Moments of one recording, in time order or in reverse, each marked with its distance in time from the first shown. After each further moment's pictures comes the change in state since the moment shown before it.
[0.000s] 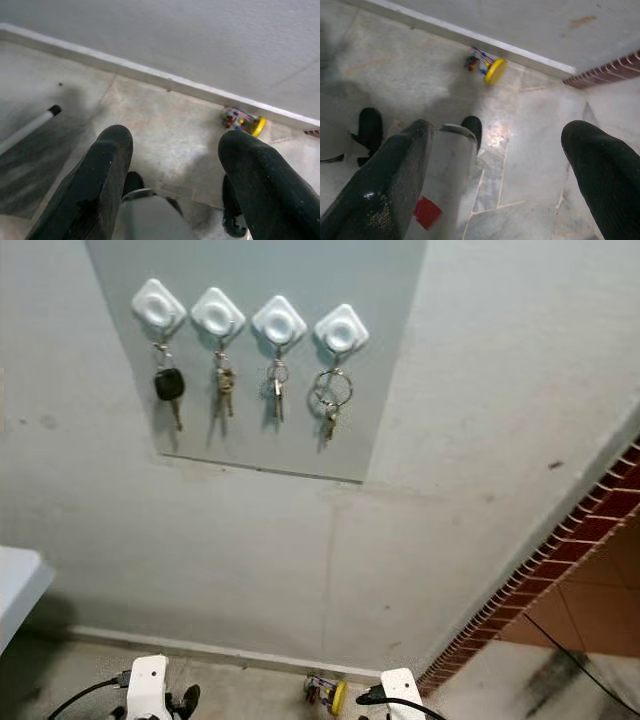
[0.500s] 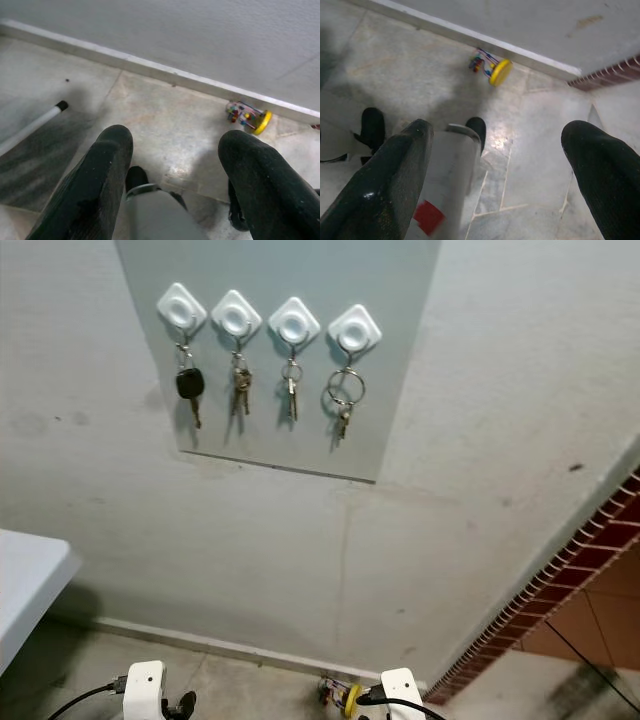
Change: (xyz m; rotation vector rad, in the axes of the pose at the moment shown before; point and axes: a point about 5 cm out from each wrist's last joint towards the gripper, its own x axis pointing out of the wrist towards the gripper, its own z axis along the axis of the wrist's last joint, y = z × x) left arm -0.001 0.001 -0.004 0.004 0.018 0.001; right arm -0.001 -0.003 -0.001 0.003 0.001 -0.010
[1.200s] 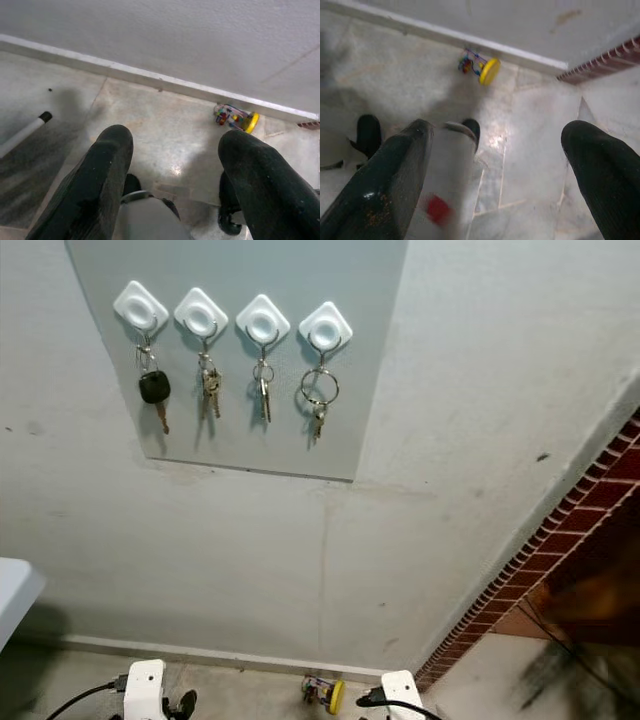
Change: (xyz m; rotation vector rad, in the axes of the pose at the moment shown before) left arm -0.001 0.002 -0.001 0.002 0.007 -0.003; right arm 0.001 0.006 -0.001 0.014 -0.001 0.012
